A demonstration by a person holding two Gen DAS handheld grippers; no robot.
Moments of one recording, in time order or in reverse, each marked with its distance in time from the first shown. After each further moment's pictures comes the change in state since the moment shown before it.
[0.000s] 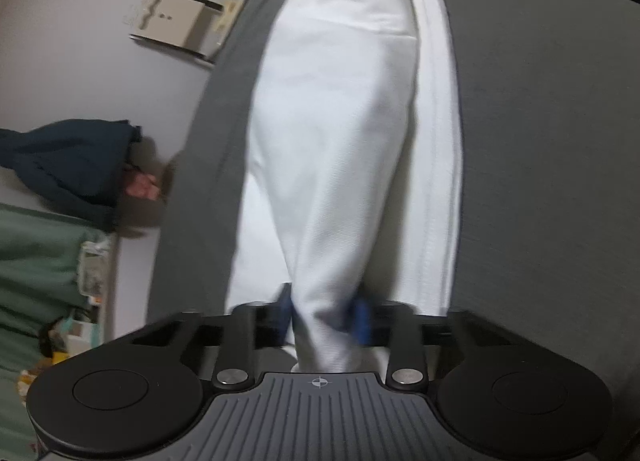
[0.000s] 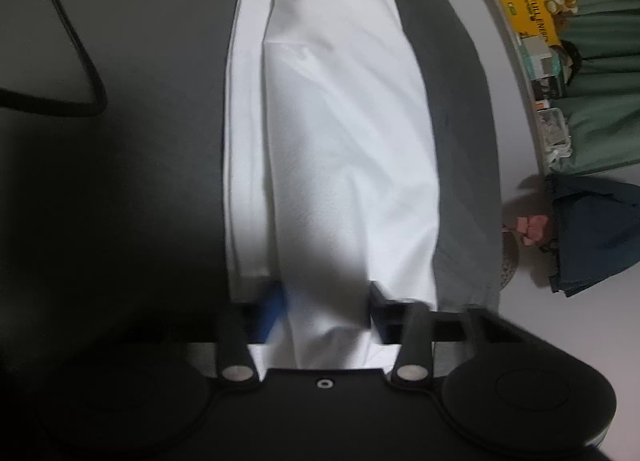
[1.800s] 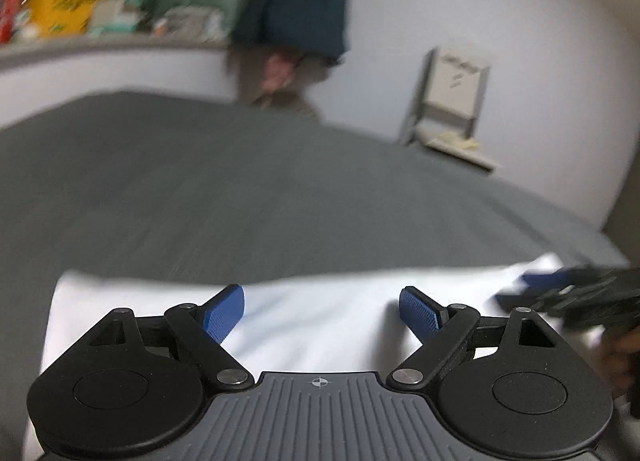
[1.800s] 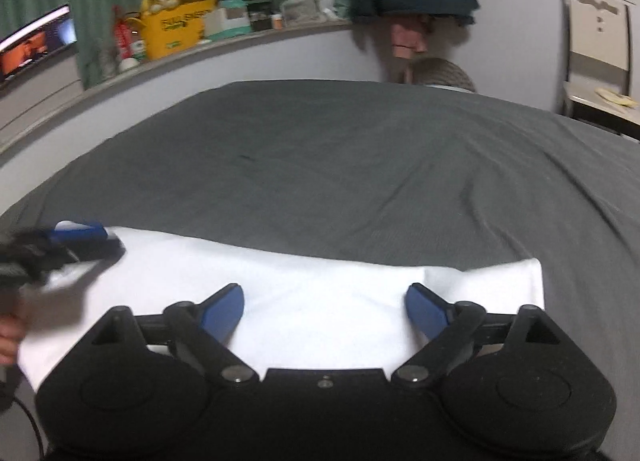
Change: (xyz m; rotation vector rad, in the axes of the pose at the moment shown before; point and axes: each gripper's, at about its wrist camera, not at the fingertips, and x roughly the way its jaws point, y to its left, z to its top) left arm 0.110 0.046 0.006 -1.493 -0.202 -0.079; right arm 0.074 -0.098 -0.048 1.421 -0.274 0.166
